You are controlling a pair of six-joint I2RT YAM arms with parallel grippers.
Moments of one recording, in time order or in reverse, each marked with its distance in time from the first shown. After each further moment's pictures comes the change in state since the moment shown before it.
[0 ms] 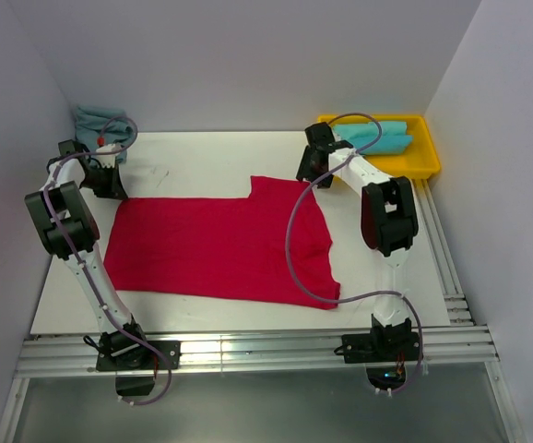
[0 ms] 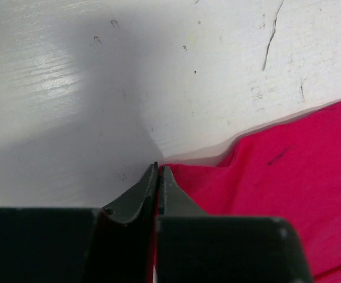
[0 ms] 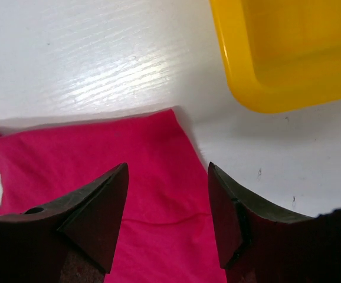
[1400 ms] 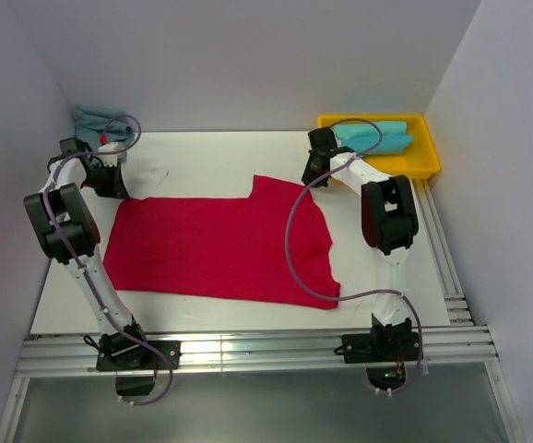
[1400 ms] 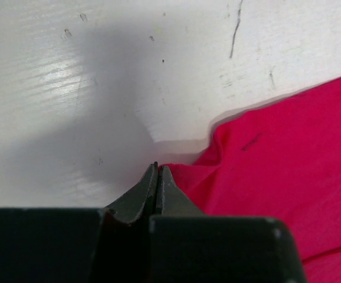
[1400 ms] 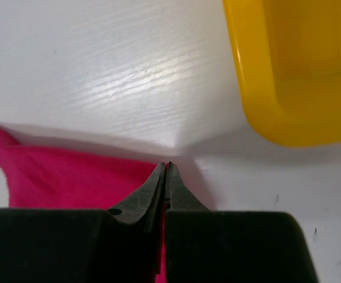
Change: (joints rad) left arm -0.021 -0.080 -0.072 0.004 -0.010 0.006; right arm -0.022 0.045 -0.047 0.123 -0.072 -0.005
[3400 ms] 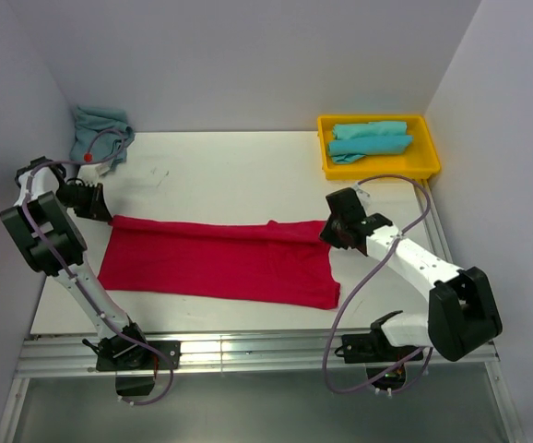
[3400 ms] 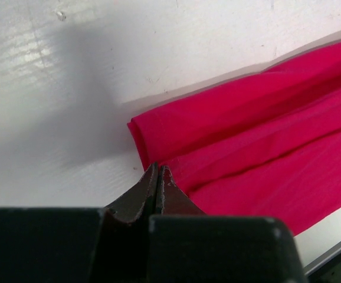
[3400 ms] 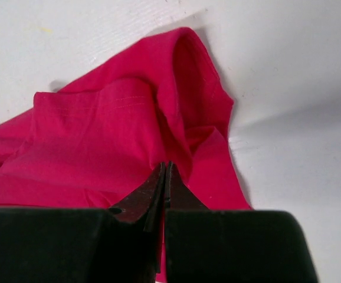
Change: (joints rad) left arm 0.158 -0.100 -0.071 -0.319 0.077 0.340; right arm 0.154 -0.893 -0.880 0.010 0.101 0.274
